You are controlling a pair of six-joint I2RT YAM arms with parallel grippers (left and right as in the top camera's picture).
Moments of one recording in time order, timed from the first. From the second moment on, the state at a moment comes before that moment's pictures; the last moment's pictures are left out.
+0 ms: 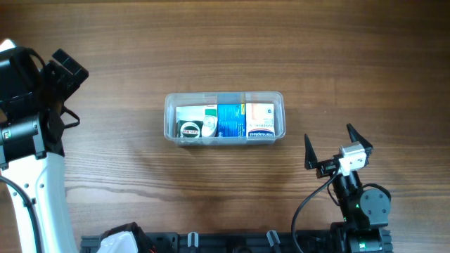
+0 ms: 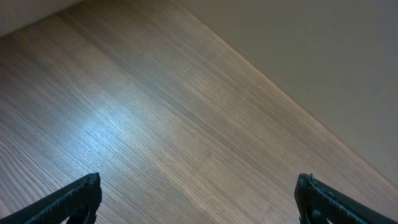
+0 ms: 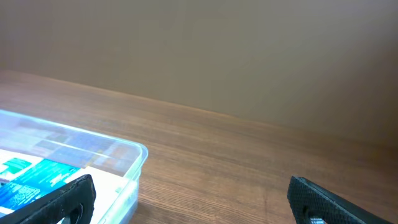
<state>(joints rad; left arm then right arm) 0.29 1.22 1.32 -0.76 -0.11 -0.46 0.06 0.02 0.01 0.01 -0.15 -0.14</state>
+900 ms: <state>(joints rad) 0.08 0.57 0.39 -0.57 -0.10 -0.47 0.06 0.01 0.01 0.01 -0.16 -0.14</state>
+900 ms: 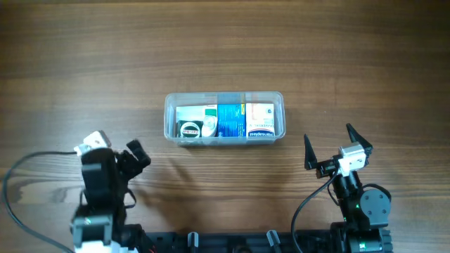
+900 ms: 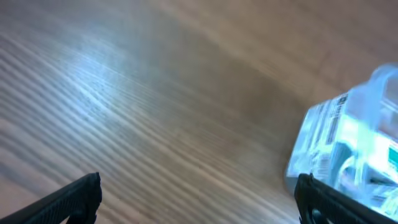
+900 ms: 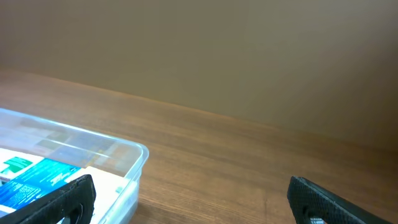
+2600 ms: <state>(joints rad) 0.03 0.01 0.01 -0.07 -0.05 -0.41 0.06 0.01 0.01 0.01 -0.16 -0.14</state>
